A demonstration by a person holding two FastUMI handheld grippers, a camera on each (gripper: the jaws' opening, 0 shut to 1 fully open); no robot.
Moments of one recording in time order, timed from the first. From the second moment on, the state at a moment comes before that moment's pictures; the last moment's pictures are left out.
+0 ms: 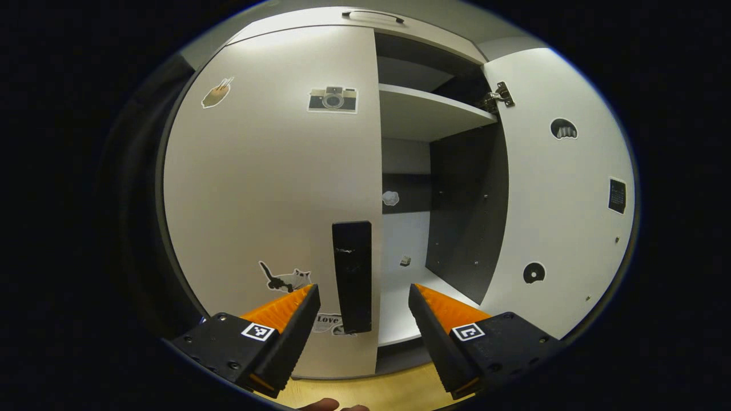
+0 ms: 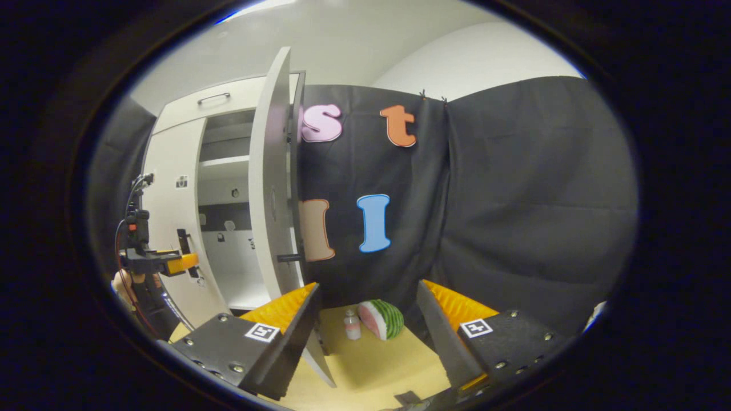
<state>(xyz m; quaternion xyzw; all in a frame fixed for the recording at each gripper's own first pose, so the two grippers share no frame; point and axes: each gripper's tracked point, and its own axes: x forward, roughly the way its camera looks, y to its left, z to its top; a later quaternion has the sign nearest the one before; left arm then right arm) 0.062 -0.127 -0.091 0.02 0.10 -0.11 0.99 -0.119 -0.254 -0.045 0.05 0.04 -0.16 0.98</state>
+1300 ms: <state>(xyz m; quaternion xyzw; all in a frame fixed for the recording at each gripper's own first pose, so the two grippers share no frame) 0.095 -0.105 -0.106 0.03 0.08 0.00 1.00 -0.138 -0.280 -0.061 0.06 0.07 -0.20 0.97</state>
